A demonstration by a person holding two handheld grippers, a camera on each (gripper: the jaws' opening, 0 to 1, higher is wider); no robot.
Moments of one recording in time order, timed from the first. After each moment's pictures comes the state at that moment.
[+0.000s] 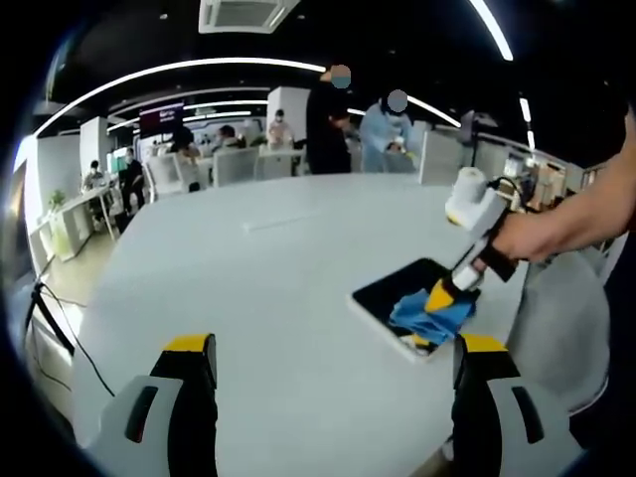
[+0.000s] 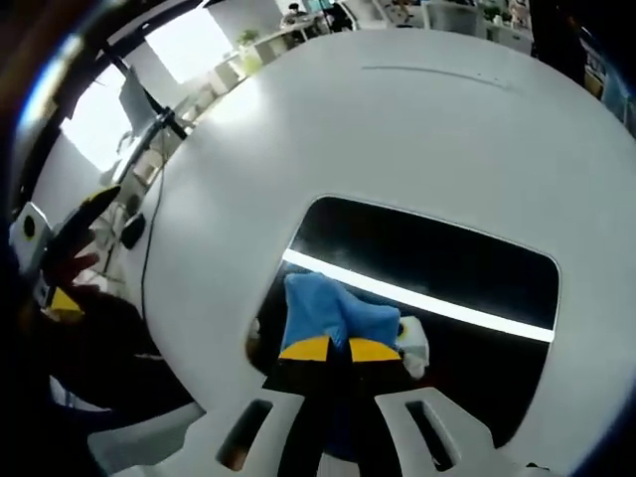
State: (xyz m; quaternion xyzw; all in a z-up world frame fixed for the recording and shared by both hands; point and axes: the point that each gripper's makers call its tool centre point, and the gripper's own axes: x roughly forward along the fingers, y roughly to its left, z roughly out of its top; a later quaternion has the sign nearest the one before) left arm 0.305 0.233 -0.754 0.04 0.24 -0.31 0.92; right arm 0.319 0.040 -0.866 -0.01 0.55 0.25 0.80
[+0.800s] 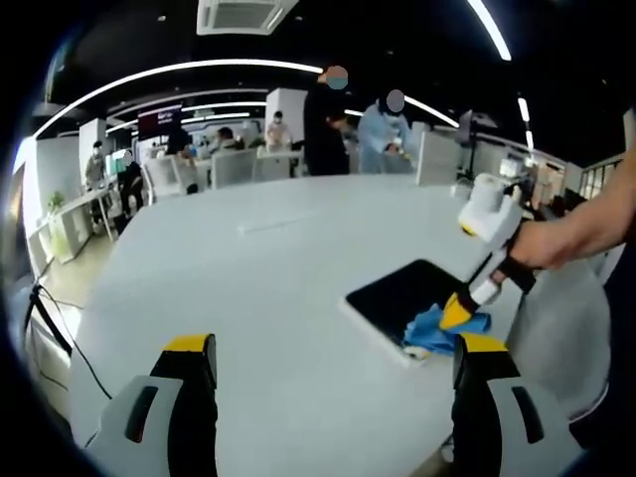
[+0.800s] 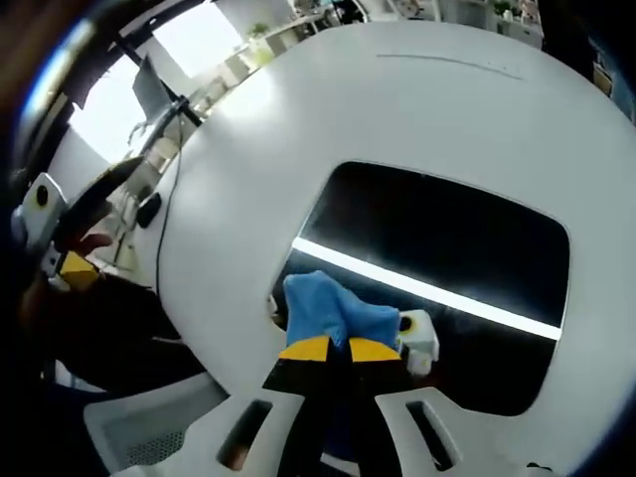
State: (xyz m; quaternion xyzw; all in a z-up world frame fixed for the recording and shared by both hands) left arm 0.304 0.222 -0.754 0.04 0.23 -0.31 0.92; right arm 0.285 0.041 -0.866 -0.01 0.56 0.28 0.78
